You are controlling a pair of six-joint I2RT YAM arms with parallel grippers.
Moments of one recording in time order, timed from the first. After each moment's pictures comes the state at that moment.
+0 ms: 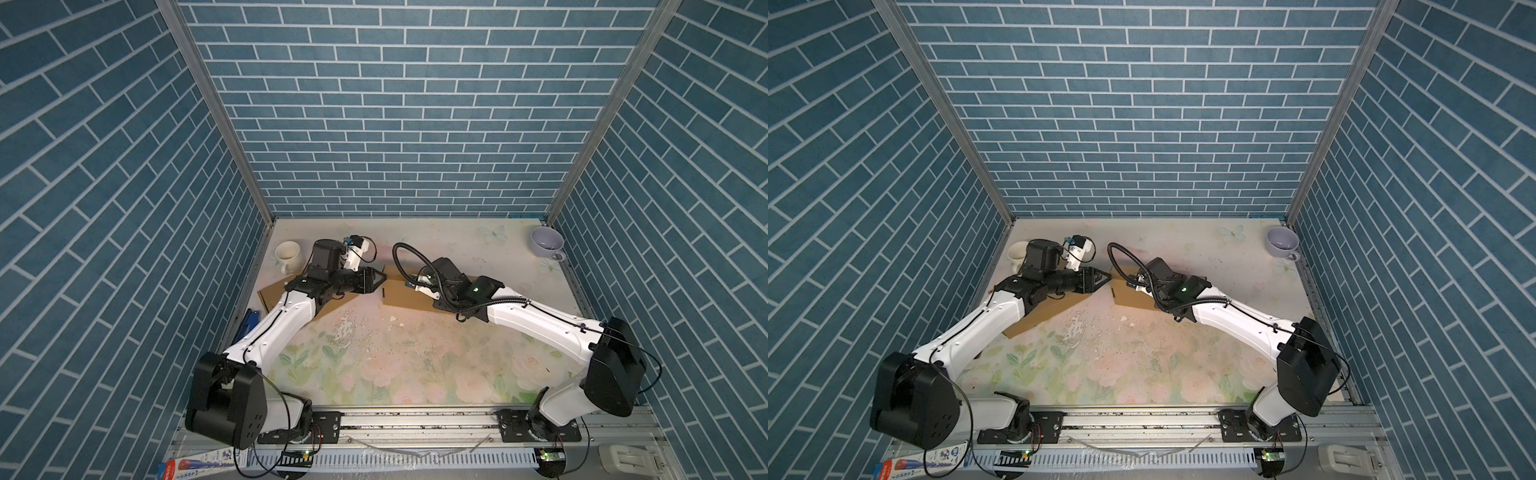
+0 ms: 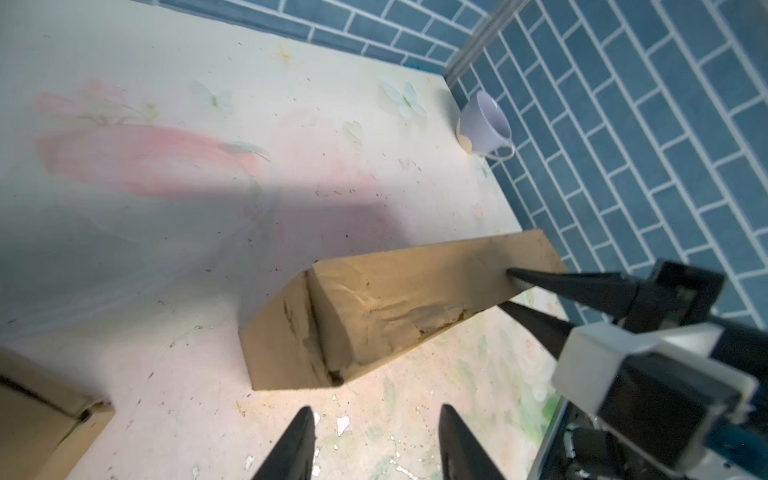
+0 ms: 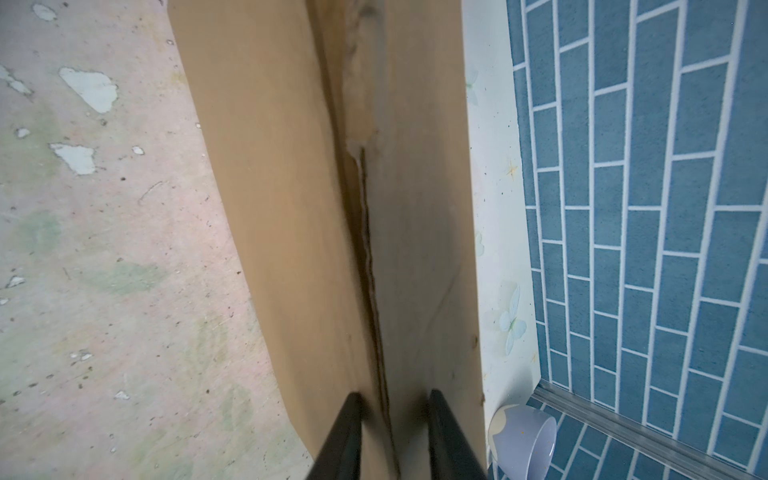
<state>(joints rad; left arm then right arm) -0.26 1.32 0.95 -0.28 0.61 -0.31 0.90 1.53 1.19 -0.59 0.46 -0.65</state>
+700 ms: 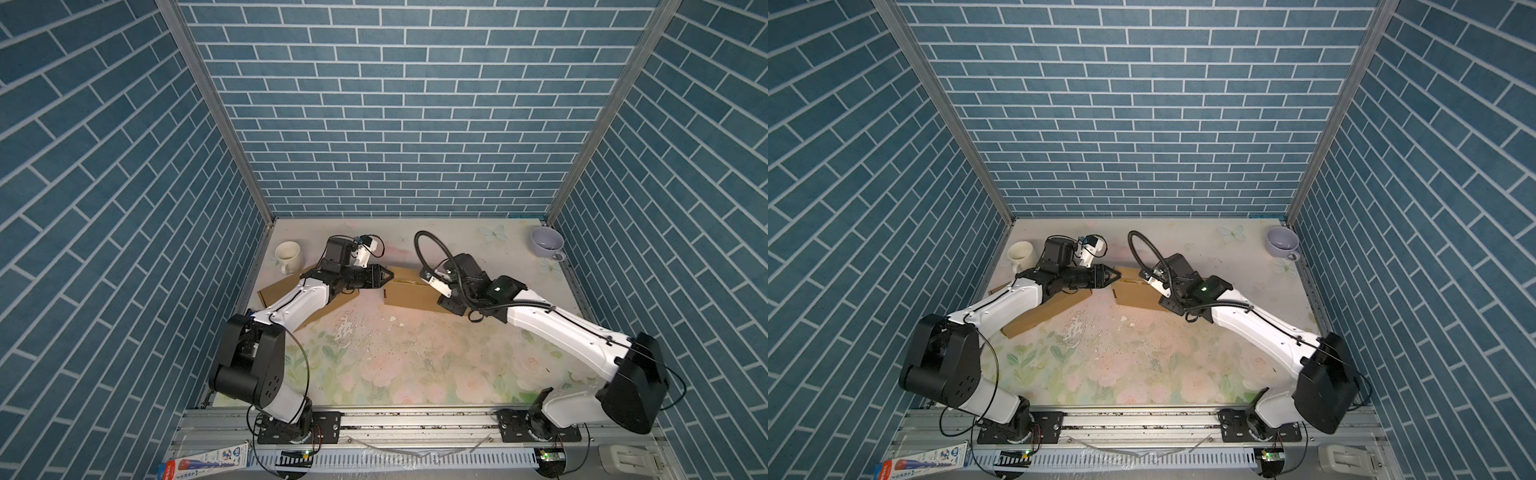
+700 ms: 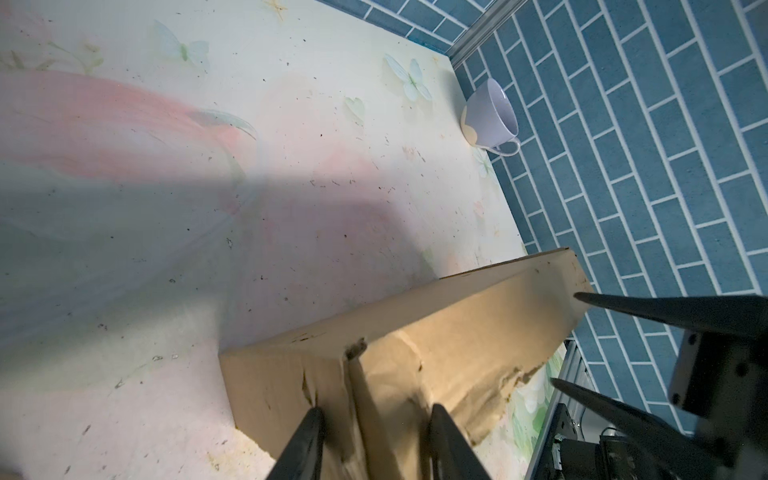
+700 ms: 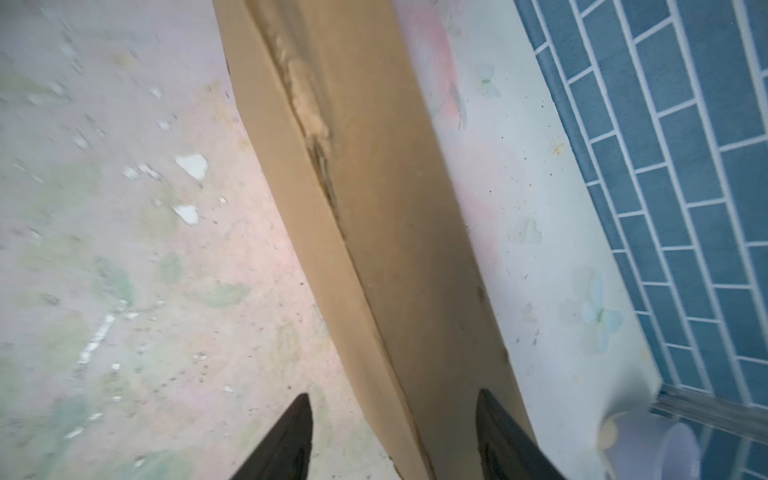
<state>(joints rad) -0.30 1.55 1.00 -0.16 0.65 -0.35 0.76 1.36 1.15 -0.65 0.14 -0.39</state>
